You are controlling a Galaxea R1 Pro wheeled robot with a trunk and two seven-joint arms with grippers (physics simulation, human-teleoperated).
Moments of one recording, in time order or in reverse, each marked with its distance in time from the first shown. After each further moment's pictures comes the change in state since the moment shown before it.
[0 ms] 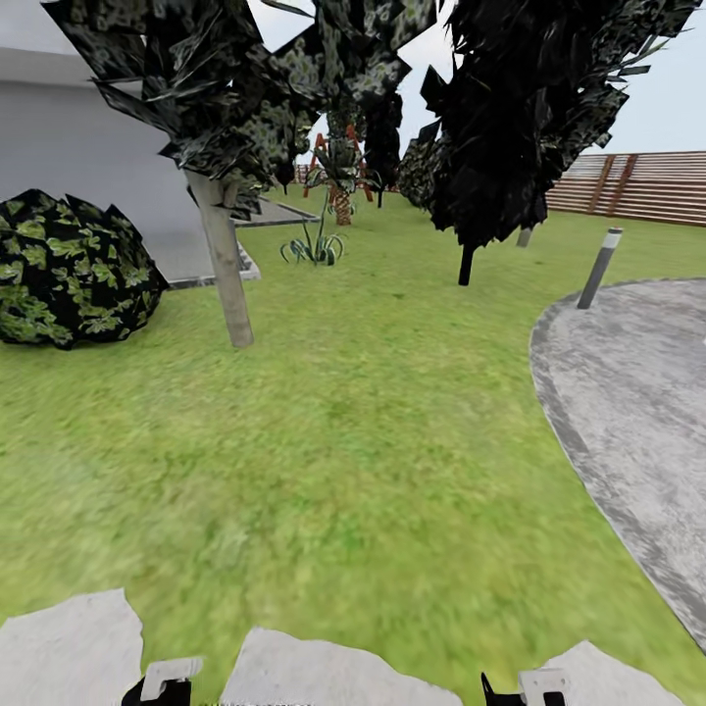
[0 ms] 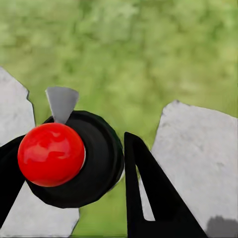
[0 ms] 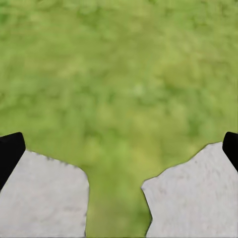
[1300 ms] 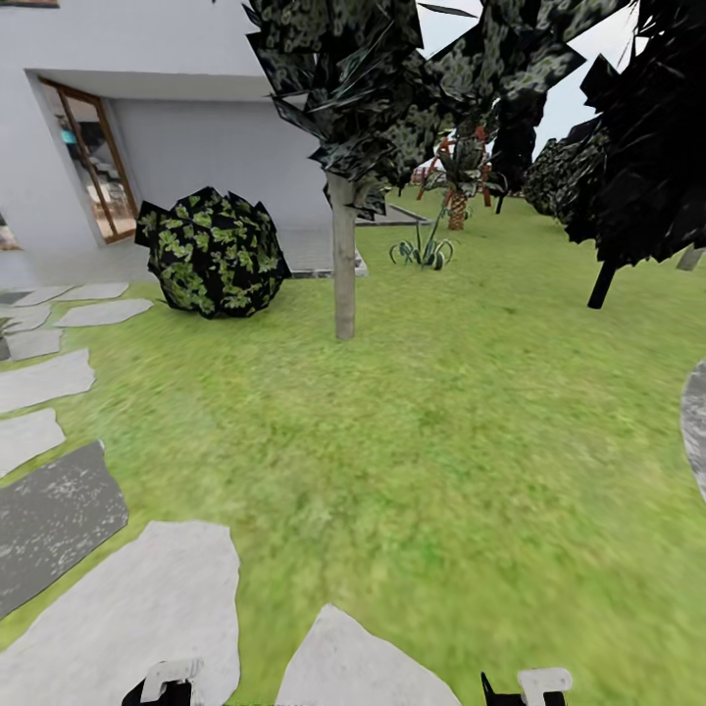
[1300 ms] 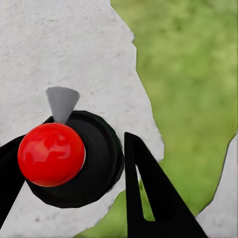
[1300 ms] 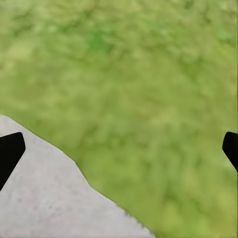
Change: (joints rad) left arm 0.000 -0.002 0.000 0.005 0.001 -0.002 0.000; right arm 0.000 0.000 -0.001 0.000 0.000 -0.001 0.001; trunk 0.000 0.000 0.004
